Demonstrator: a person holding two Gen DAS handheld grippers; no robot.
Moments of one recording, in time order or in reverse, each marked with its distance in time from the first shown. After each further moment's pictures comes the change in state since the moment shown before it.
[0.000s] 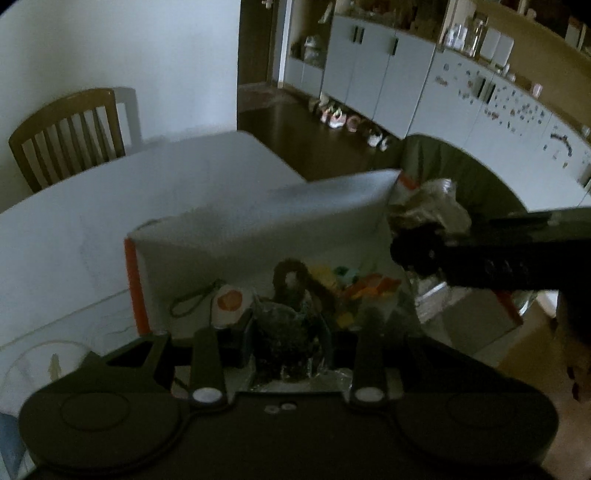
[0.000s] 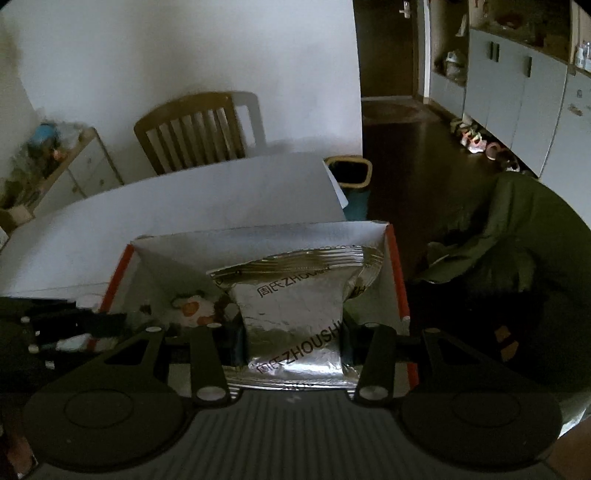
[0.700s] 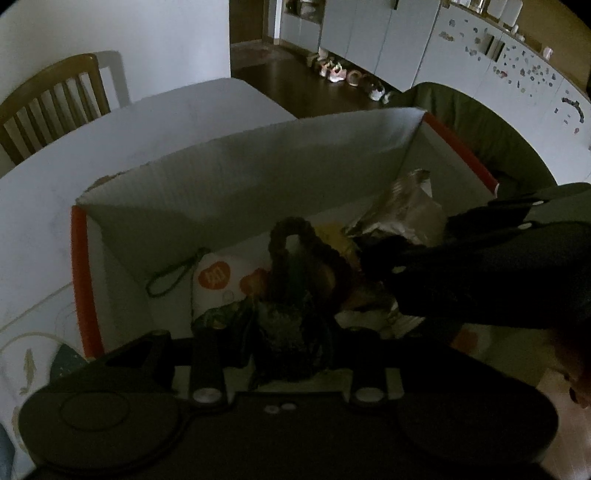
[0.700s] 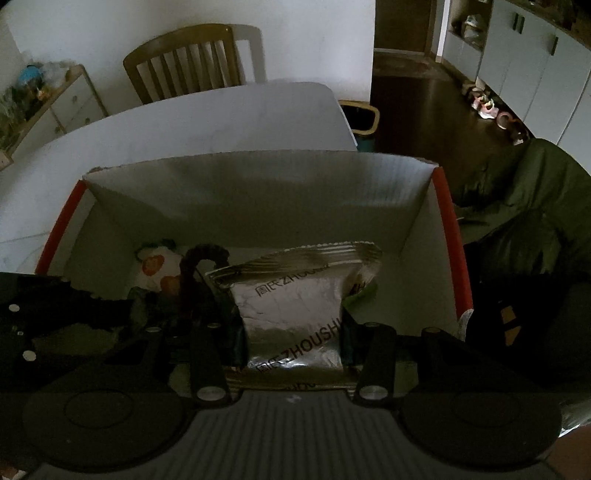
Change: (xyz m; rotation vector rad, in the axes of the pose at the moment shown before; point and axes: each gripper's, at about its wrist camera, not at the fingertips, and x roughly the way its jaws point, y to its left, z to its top) left arm 0.051 0.000 0.001 0.031 0.150 0.001; right arm 0.073 0.004 -0.010 -0.067 0.189 -0.025
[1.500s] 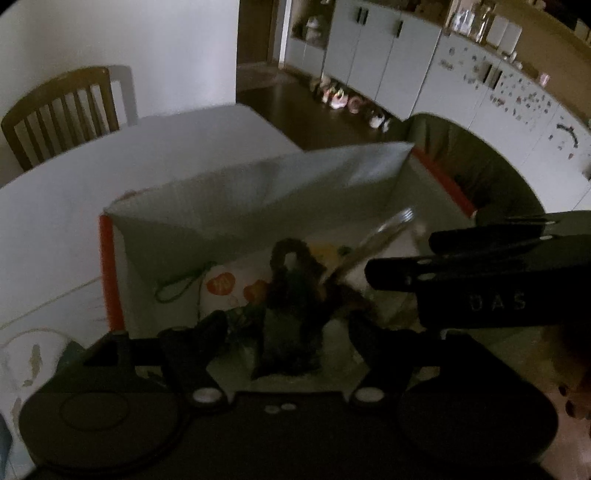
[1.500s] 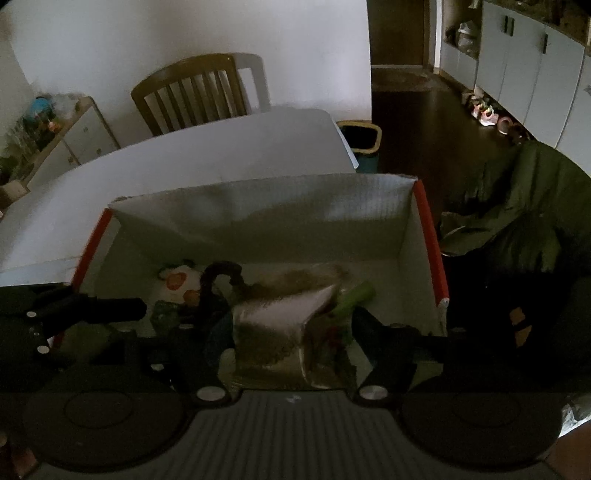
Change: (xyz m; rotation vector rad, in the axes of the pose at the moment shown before) left arm -0.036 0.001 -0.010 -0.040 -0.104 -0.014; right arm -0.036 -0.007 -0.002 0.052 -0.090 0.053
